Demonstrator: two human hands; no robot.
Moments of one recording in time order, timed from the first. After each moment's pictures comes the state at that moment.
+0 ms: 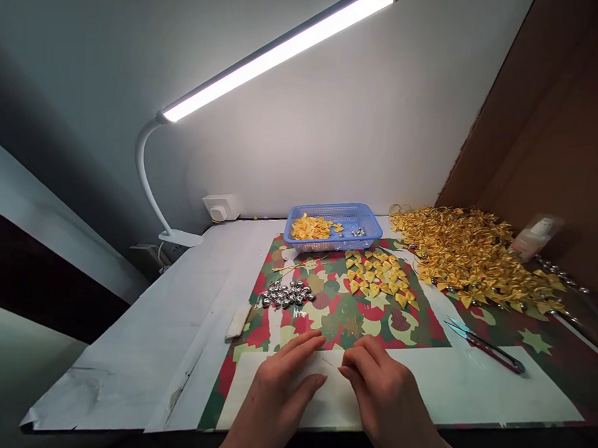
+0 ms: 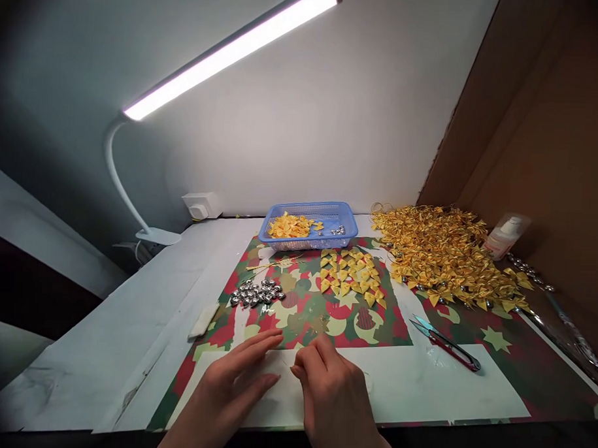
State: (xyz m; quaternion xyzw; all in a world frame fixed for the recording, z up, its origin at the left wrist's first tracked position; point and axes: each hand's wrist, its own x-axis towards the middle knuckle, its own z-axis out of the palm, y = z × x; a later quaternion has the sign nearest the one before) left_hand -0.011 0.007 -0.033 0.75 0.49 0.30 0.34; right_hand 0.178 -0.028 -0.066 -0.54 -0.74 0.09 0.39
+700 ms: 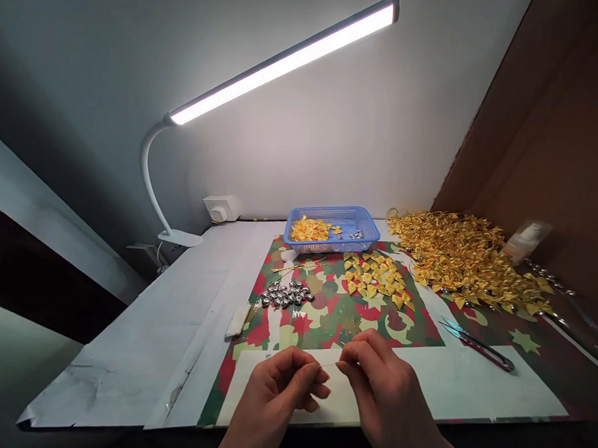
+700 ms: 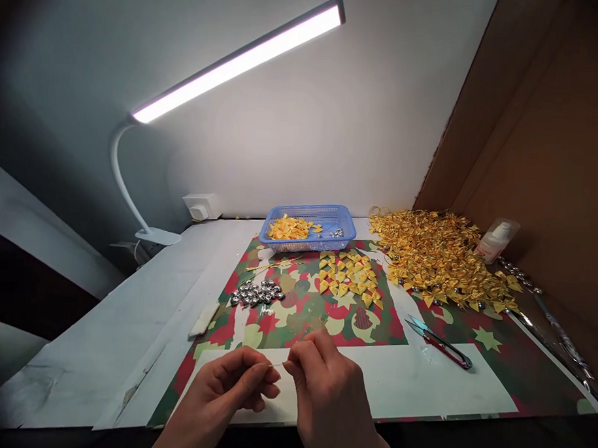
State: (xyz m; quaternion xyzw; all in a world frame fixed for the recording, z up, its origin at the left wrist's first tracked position) left_hand 0.007 -0.007 -0.011 0.49 0.49 0.38 0.61; right_hand 0.174 -0.033 -0.042 -0.50 -0.70 0.11 0.49
